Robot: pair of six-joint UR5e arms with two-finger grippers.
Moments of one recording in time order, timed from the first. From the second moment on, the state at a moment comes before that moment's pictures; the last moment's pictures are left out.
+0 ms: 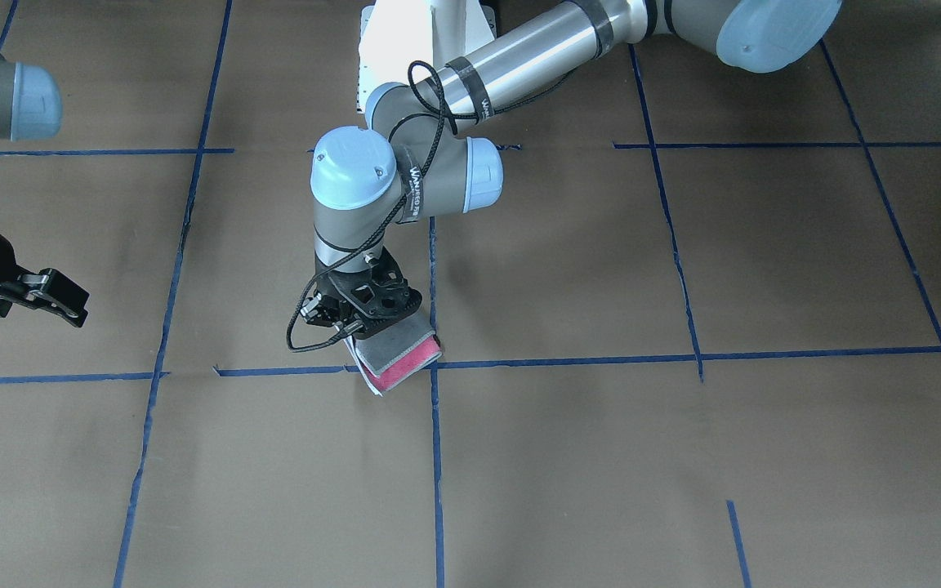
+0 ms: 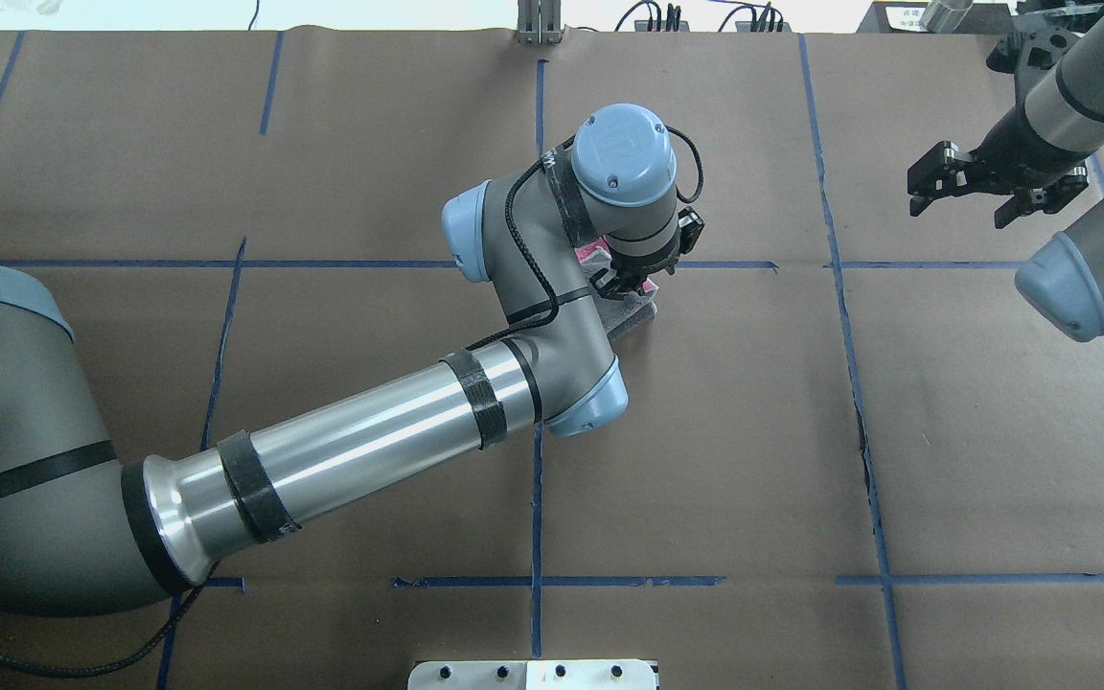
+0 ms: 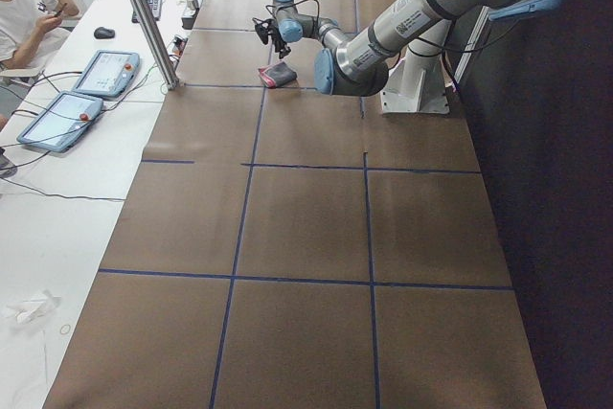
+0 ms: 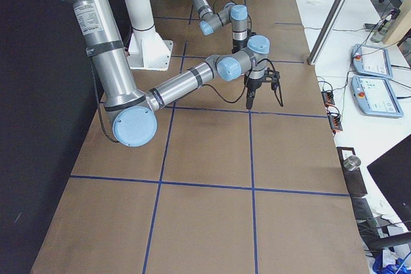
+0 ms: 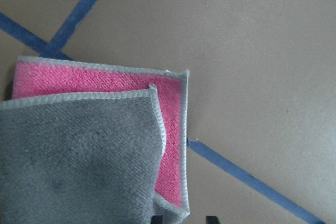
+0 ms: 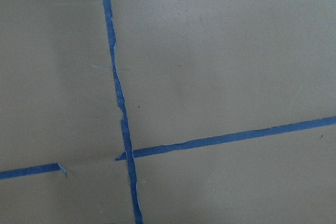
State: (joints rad) left arm -0.55 -2.80 -0.87 -2.06 -1.88 -1.84; right arm 1.08 -1.27 1.75 -1.57 2.18 0.85
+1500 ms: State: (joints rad) left arm -1.00 -1.85 -1.92 -1.57 -2.18 -0.94; right arm 1.39 -1.54 1.75 -1.57 2.26 0.14
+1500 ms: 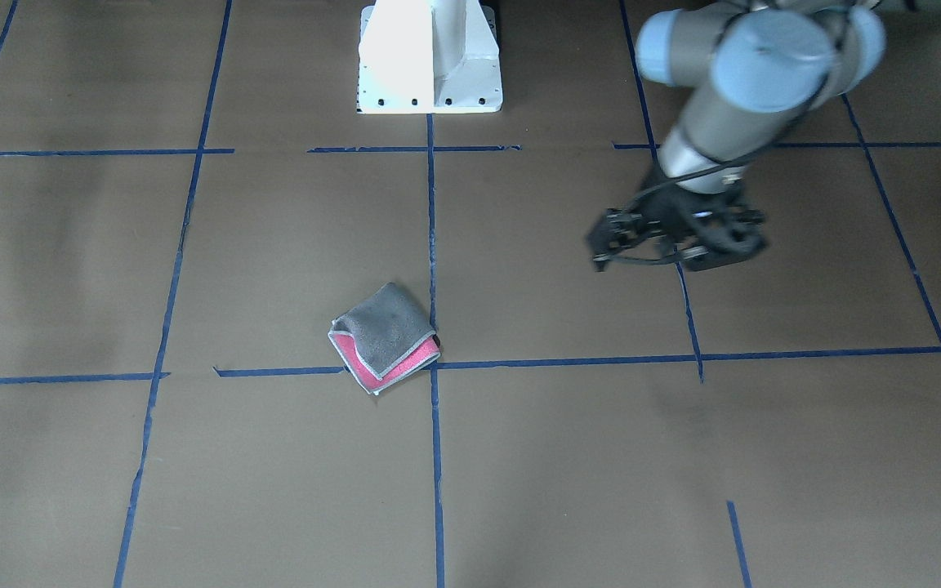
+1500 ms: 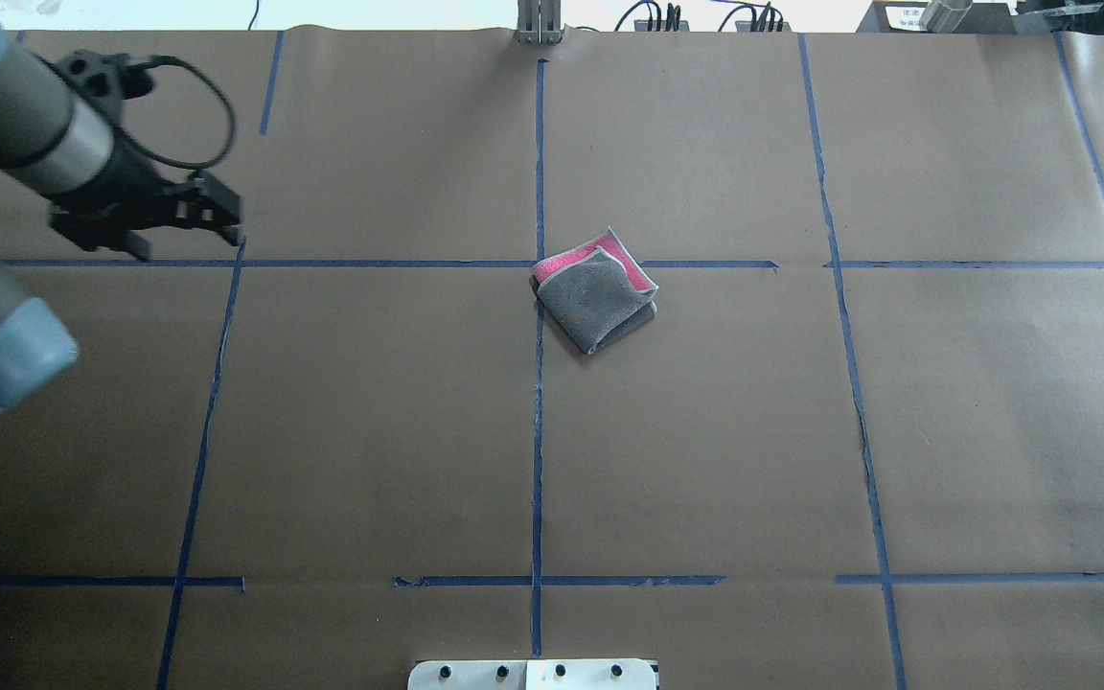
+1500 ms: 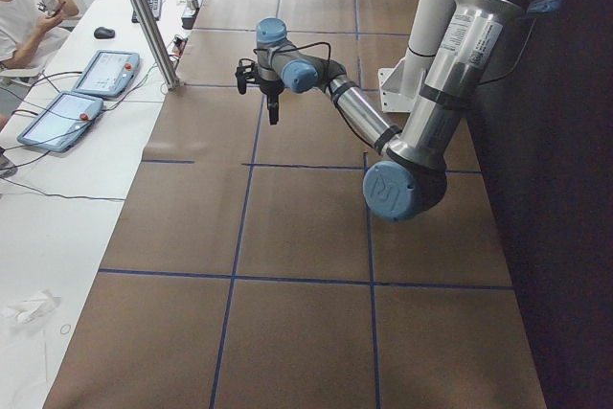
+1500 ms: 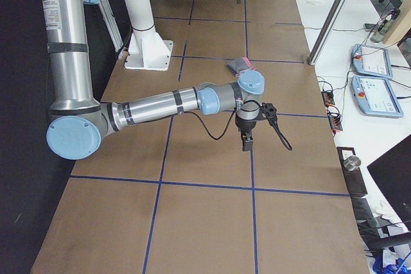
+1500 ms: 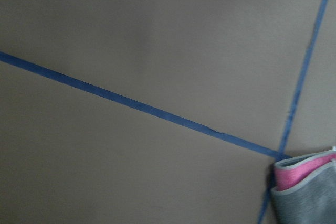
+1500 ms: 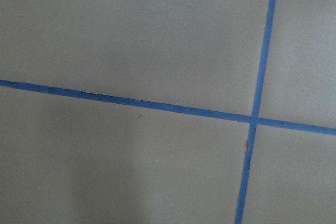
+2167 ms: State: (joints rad) left arm -1.50 -1.64 -1.62 -1.56 -2.37 -0.06; right arm 1.58 -1.65 1.67 -1.57 2.42 0.01
